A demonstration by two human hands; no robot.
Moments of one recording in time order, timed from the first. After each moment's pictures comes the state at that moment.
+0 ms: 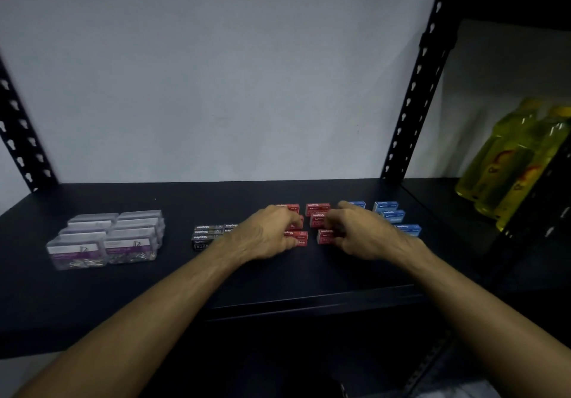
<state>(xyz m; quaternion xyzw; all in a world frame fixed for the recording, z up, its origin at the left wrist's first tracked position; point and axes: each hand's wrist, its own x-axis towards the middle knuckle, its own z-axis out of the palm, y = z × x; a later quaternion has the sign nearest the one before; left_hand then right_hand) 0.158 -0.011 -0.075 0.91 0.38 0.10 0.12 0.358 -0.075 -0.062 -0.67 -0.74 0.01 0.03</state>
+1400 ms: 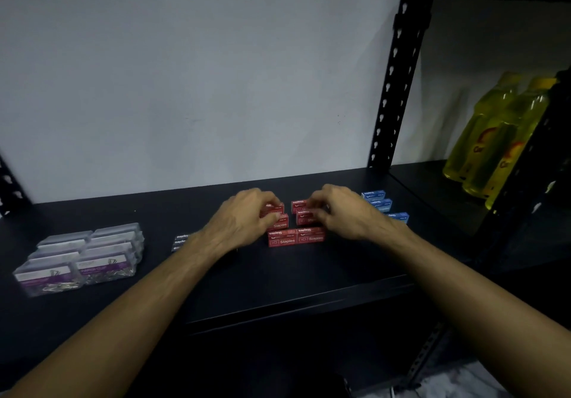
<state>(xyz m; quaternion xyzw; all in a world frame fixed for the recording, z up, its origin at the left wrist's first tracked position) 0.157 0.009 -0.068 0.89 0.41 0.17 0.07 0.371 -0.057 -0.060 -0.66 -0.74 0.03 0.16</state>
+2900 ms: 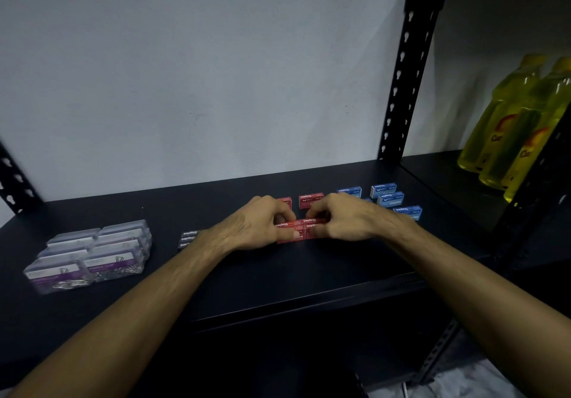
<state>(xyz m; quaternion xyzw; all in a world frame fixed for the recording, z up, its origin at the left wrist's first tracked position) 0.164 0.011 -0.075 0.90 0.37 0.10 0.20 0.365 -0.049 -0.065 -0.64 -0.74 0.20 0.08</state>
